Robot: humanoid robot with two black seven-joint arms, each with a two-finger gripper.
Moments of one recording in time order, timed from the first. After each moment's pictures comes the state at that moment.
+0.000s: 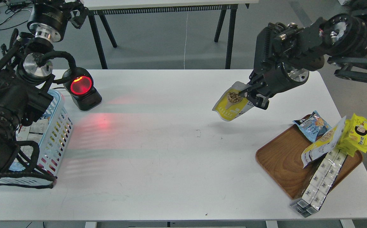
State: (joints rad) left arm -1.09 0.21 -0.88 -0.27 -0.13 -0.49 -0.26; right arm 1.93 -0.48 -0.68 1.34 -1.77 0.24 0.49
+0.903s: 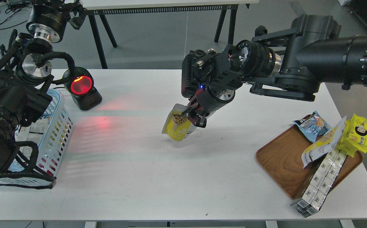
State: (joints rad) left arm -1.09 0.22 -0.88 -0.27 -0.13 -0.49 -0.26; right arm 1.79 -0.05 -0.62 1.07 -1.66 0.23 0.49
